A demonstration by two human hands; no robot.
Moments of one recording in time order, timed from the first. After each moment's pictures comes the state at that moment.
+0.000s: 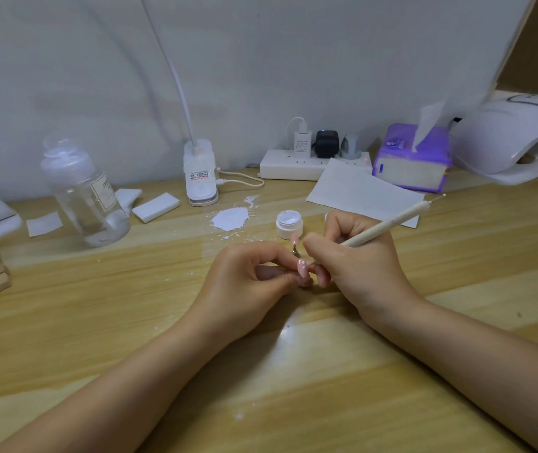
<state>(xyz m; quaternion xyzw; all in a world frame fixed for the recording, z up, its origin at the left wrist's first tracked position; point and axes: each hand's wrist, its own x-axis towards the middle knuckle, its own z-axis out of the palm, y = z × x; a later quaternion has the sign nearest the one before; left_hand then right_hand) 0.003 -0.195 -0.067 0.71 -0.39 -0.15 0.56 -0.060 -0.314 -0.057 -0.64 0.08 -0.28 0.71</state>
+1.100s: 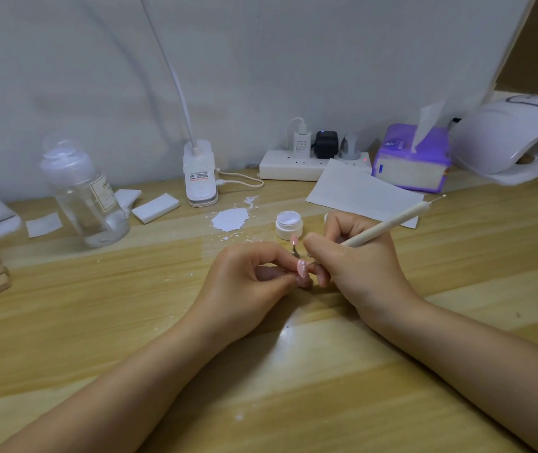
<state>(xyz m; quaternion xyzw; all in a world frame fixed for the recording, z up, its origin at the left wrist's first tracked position) 0.002 -0.196 -0.066 0.71 -0.39 -0.14 0.57 -0.061 -0.314 -0.057 -0.64 0.08 -0.28 0.71</state>
